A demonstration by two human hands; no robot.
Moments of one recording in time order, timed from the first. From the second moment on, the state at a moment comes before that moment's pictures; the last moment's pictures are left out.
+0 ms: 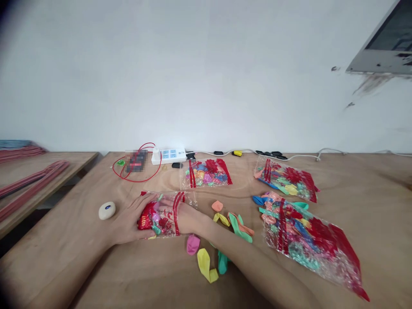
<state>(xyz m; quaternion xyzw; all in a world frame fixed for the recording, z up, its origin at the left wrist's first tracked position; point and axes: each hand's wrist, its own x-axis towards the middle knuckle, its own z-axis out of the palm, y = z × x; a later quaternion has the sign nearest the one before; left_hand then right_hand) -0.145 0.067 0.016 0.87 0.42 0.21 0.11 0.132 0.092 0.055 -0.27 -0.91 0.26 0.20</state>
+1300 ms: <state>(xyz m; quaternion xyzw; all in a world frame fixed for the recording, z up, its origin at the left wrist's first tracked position) -0.149 0.071 0.012 0.88 0.42 0.18 0.10 0.338 0.076 0.077 -0.58 -0.67 0.29 0.37</state>
